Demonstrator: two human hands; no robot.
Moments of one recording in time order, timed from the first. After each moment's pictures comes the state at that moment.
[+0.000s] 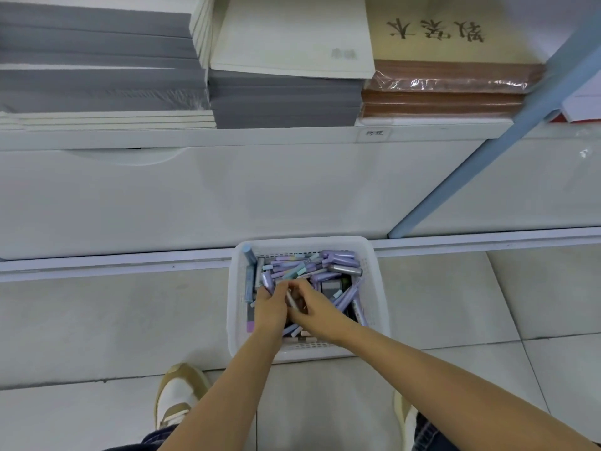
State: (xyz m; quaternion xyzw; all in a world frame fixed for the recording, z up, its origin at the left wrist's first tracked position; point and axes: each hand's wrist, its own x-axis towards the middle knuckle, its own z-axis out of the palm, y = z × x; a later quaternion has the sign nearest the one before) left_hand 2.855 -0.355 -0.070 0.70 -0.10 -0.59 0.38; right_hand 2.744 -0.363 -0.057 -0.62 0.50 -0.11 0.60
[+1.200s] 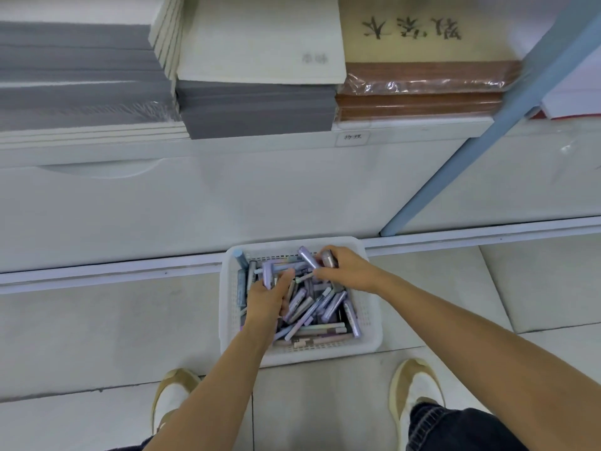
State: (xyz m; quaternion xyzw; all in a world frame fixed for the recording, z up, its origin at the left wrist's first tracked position) left_hand 2.854 -0.370 -0.050 0.67 -0.19 -0.60 0.38; right_hand 2.676 -0.440 -0.036 -0.60 0.55 -0.07 0.57
